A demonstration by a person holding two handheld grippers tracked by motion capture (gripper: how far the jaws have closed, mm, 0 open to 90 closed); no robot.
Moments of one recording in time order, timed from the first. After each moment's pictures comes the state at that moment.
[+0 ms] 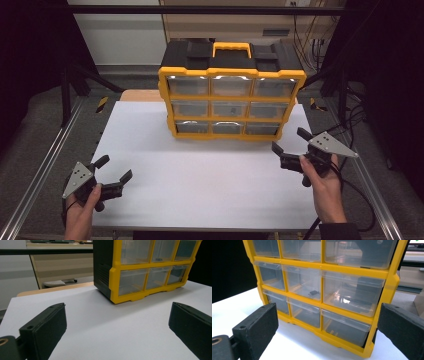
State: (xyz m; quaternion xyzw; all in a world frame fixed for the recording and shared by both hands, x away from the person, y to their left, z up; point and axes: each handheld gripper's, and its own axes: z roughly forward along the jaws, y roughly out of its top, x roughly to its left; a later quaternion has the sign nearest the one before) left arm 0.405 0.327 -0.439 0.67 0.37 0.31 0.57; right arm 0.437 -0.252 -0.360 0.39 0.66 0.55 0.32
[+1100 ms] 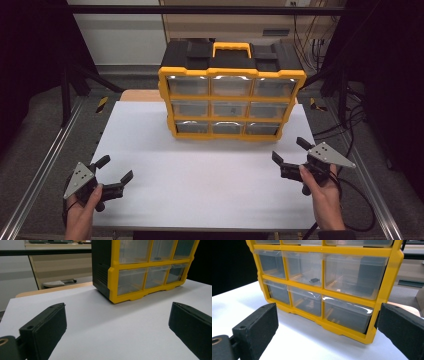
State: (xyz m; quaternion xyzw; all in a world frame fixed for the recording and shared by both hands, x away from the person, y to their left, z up) left arm 0.404 0.325 -0.440 0.67 0.37 0.31 0.57; right arm 0.427 -0.257 -0.386 0.40 0.67 0.55 0.31
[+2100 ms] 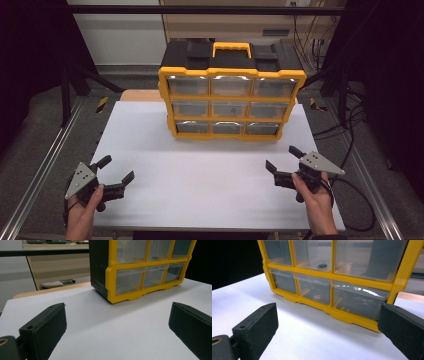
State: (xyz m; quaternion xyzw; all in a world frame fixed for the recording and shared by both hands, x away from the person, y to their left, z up) left arm 0.404 0.323 -0.440 0.67 0.36 0.31 0.57; right arm 0.422 -0.246 -0.414 0.40 0.68 0.55 0.28
